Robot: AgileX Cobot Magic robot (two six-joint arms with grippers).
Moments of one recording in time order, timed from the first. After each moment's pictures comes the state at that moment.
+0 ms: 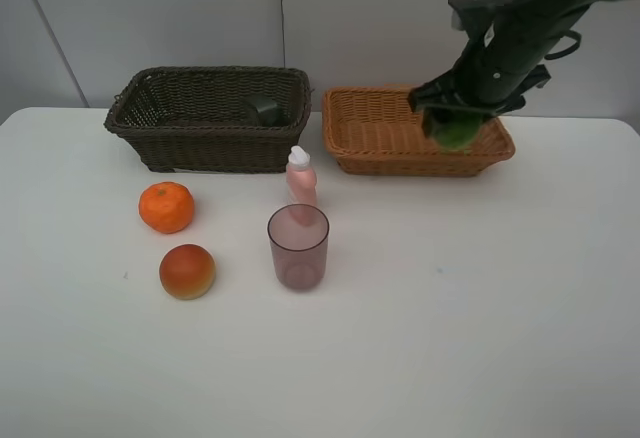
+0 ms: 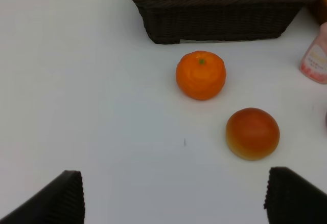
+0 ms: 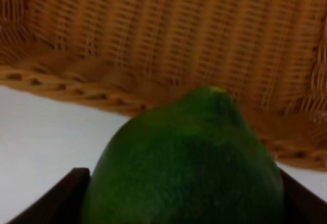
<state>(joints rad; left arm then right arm) 0.02 -0.01 -0.50 -0.05 1.05 0.01 0.34 1.79 -1.30 -0.22 0.71 0.19</state>
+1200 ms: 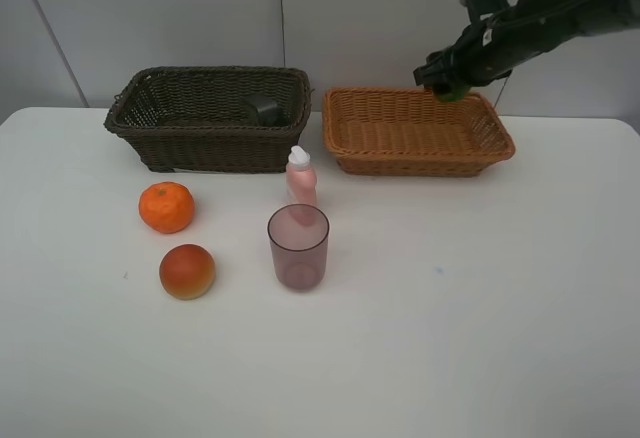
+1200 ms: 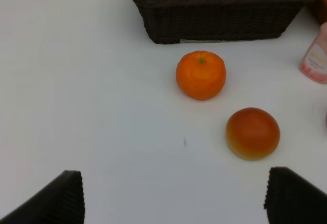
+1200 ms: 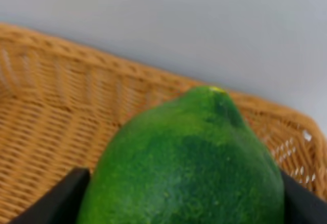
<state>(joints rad) 0.02 -0.01 -0.50 -0.05 1.05 0.01 0.21 1.98 -1.38 -0.37 0.25 0.19</state>
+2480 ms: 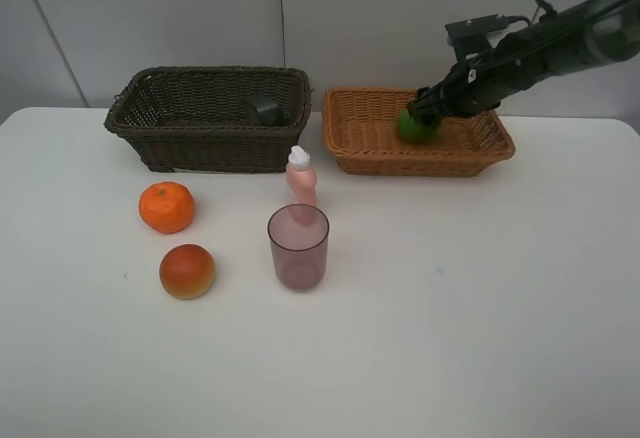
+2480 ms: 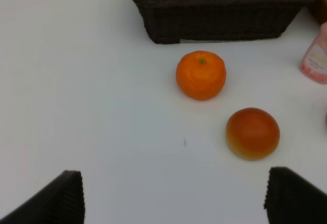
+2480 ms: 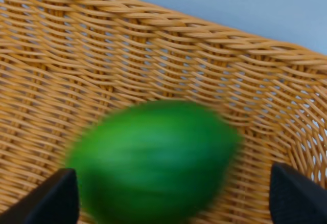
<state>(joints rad) 0.02 -0.01 -0.50 -0.05 1.05 0.01 0.20 2.10 -1.38 -0.37 0.18 0.19</state>
